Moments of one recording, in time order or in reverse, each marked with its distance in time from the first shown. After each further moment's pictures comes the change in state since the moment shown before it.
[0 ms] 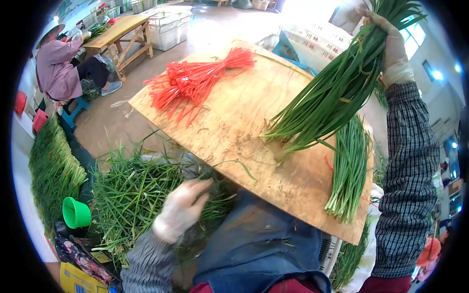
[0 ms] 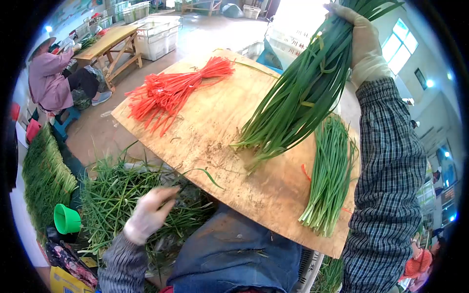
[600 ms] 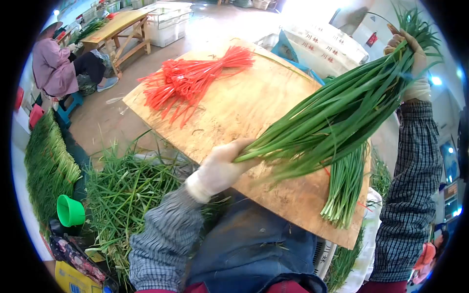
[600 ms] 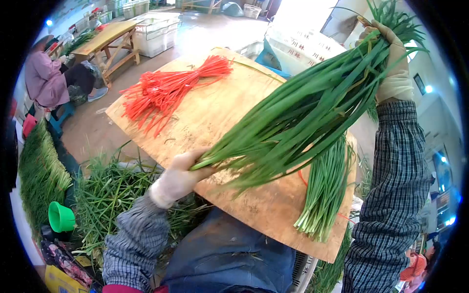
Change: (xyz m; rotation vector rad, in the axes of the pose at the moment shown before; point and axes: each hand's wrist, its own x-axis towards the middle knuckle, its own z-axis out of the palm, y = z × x) left_hand 0.106 0.027 0.050 -0.646 -0.082 0.097; right_hand 0.004 -0.018 -0.036 0.265 0.187 0.102
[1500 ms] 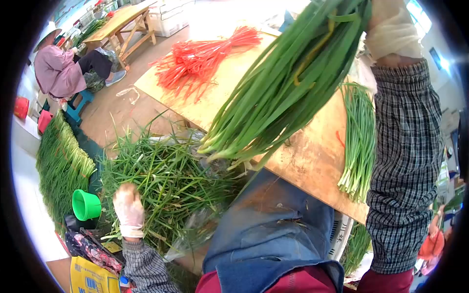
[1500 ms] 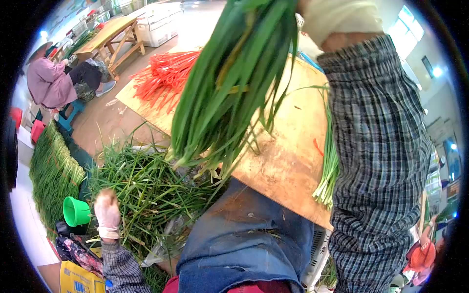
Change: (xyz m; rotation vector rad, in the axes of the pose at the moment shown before) left_hand -0.245 -0.005 -0.158 1.350 0.369 -0.614; right_hand -0.074 0.016 0.135 -0.021 -0.081 -0.006
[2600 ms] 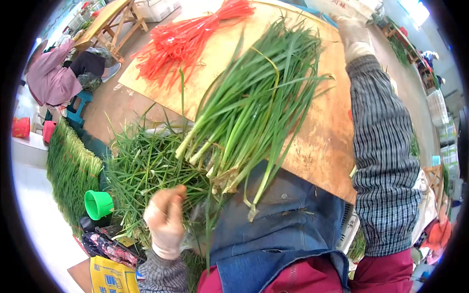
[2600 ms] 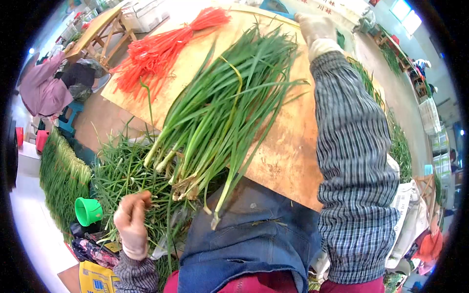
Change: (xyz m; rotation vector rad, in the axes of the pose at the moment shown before) left_hand -0.022 0.143 -0.034 -0.869 -0.074 0.137; right_hand 0.027 0.208 -0.146 -0.829 0.255 0.235
